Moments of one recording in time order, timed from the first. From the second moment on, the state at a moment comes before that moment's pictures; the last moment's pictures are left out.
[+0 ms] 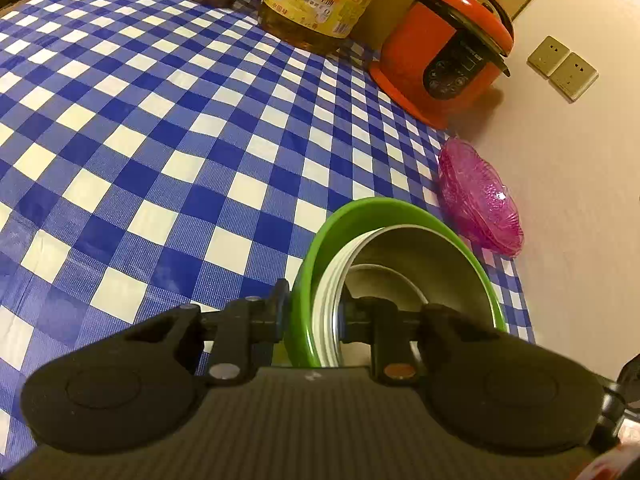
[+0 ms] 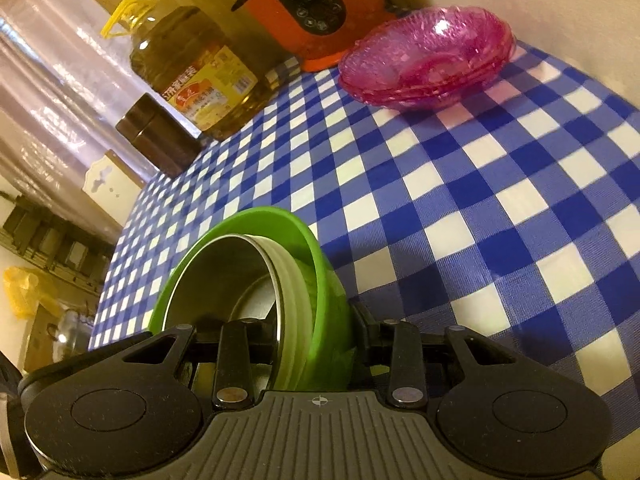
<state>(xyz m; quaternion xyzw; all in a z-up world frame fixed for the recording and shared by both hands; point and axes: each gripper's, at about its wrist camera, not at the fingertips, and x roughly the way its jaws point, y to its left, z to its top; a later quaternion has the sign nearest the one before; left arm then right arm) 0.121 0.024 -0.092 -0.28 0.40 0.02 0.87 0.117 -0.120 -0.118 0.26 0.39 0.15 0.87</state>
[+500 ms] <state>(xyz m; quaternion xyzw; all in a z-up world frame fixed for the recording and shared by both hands) 0.121 0.014 -0.087 -0.25 0.41 0.01 0.88 0.111 -0.121 -0.116 0.24 0.37 0.14 0.88</state>
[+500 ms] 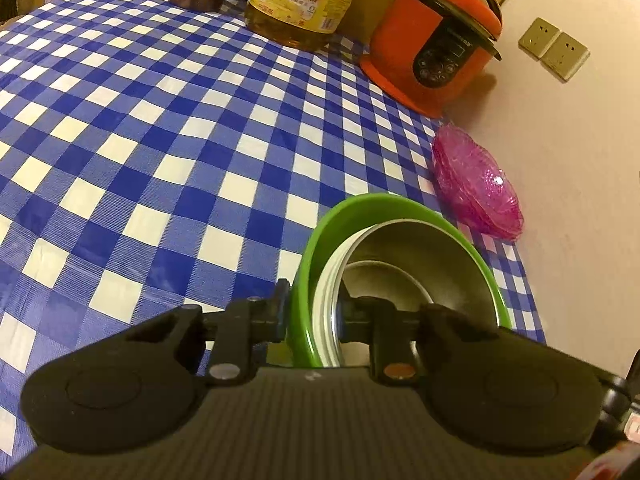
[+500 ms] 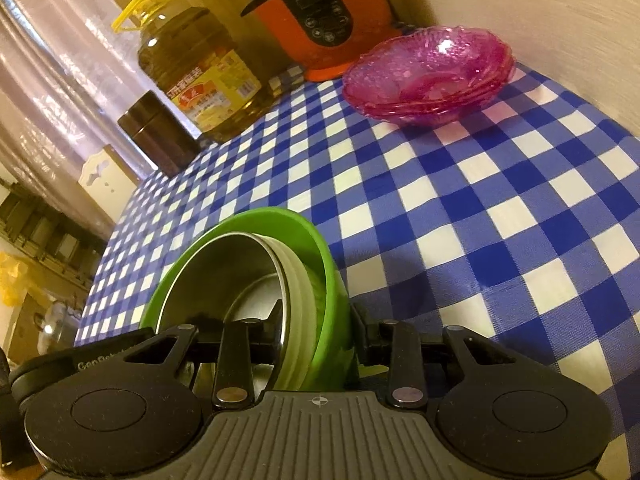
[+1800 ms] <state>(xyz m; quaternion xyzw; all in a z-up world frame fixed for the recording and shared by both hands) 0.281 -0.083 -0.010 -0.20 0.40 -0.10 0.89 0.192 -0.227 -0.036 0.31 0.32 0.05 0.89</state>
